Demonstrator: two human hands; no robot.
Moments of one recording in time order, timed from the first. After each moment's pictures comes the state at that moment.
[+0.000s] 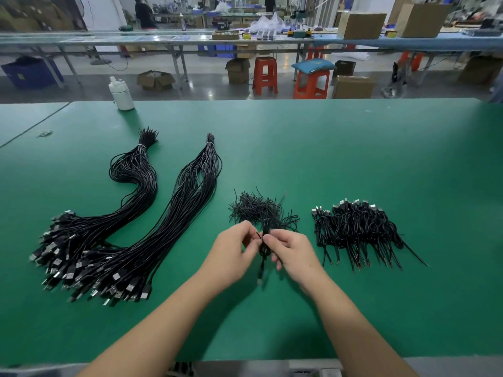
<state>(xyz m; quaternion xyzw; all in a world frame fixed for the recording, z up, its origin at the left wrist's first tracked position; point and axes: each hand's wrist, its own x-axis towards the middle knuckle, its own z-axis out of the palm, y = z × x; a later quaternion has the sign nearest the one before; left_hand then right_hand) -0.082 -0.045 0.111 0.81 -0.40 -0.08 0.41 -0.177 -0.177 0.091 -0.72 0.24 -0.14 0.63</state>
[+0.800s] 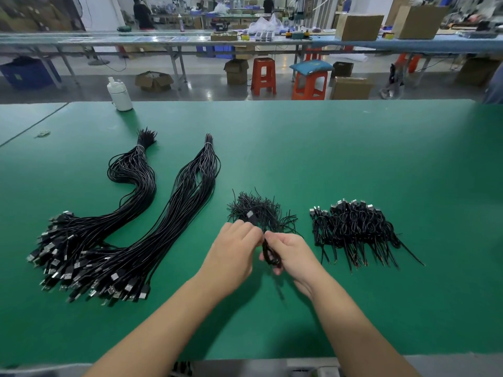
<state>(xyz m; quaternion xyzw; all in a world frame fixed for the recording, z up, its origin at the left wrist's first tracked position) -0.086 -0.043 0.110 0.78 -0.57 0.15 0.21 -0.178 -0.174 0.097 -0.65 0.26 -0.08 0.71</state>
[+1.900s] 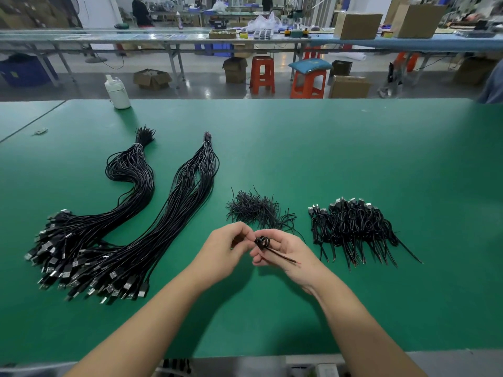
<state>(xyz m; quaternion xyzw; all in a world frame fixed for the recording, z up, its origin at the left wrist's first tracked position) -0.070 -0.035 0.107 0.79 -0.41 -0.13 0.43 -0.192 -0.171 0.104 -0.63 0.12 -0.06 0.76</state>
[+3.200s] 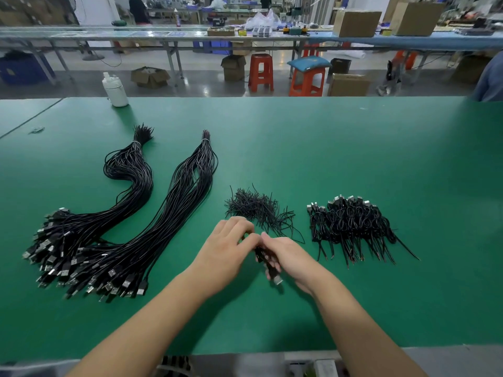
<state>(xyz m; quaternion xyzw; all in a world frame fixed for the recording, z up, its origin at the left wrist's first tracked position) -0.070 -0.032 0.087 0.71 -0.63 0.23 0.20 -0.185 -0.168 0.106 -0.70 0.24 0.02 0.68</state>
